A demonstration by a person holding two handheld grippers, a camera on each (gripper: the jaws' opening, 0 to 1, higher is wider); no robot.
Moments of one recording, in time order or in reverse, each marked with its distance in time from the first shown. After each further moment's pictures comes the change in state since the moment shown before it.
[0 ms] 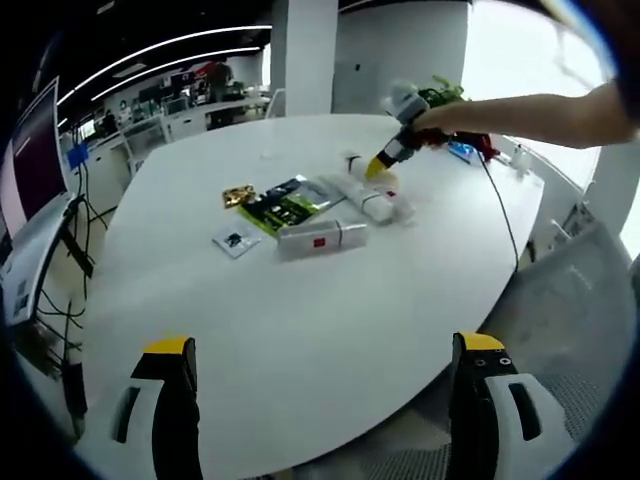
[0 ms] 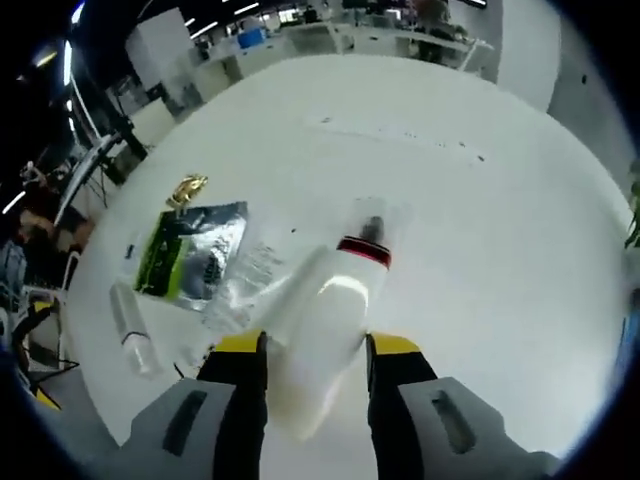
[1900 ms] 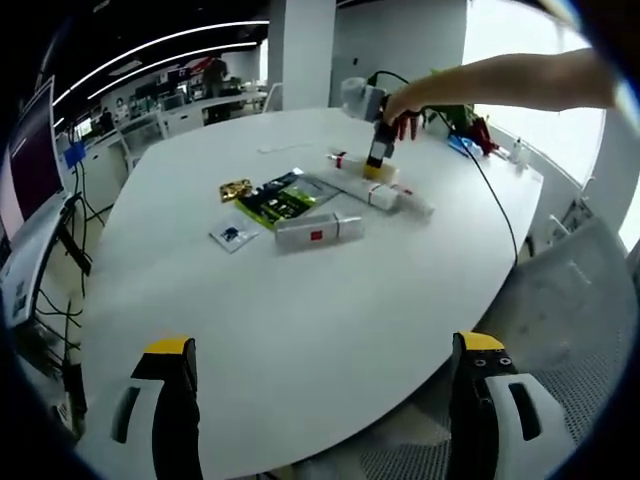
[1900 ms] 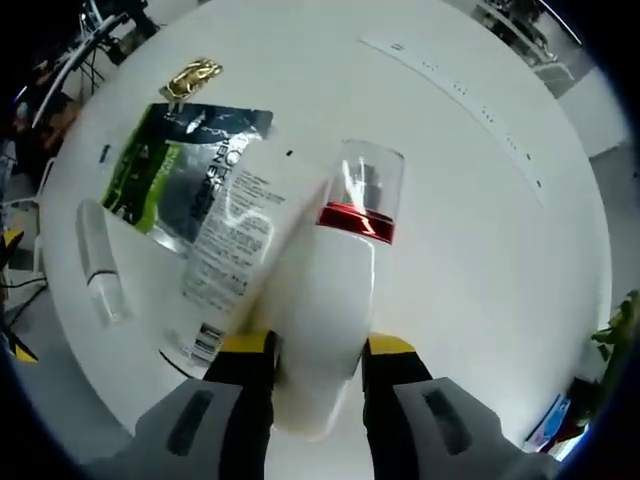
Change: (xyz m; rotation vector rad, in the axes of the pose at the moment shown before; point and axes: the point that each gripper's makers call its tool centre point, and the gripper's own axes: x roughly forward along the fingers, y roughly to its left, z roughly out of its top) left arm 0.001 -0.003 -0.006 0.004 0.031 -0.005; right arm 0.021 0.002 -0.020 -0.285 0.437 -0.070
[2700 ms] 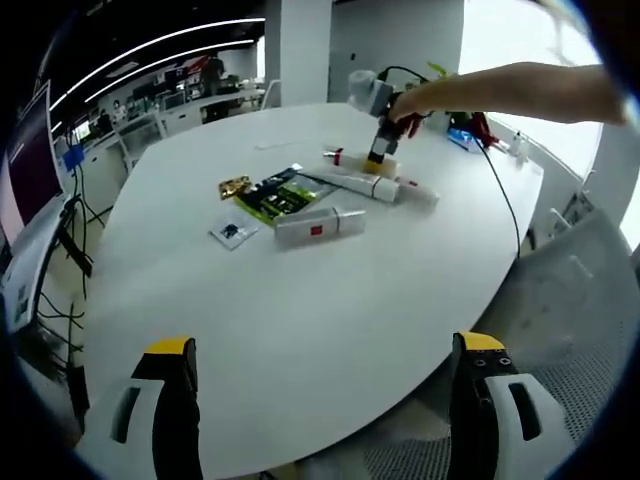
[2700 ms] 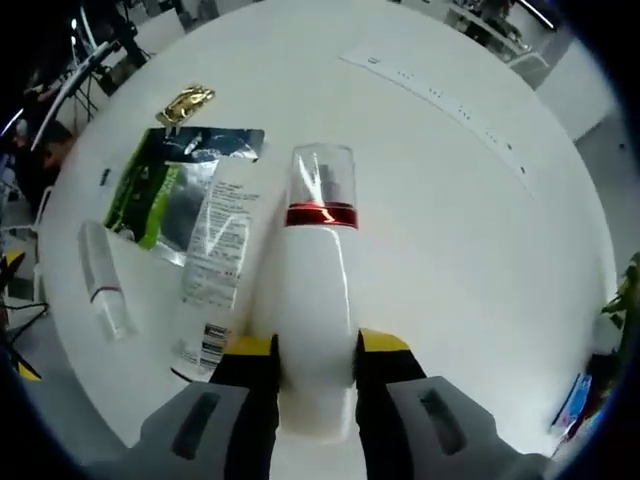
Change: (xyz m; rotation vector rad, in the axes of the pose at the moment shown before) left arm 0.001 0.000 -0.003 0.015 0.016 0.010; right arm -0.004 -0.002 -0.002 0.100 -0.143 -0.015
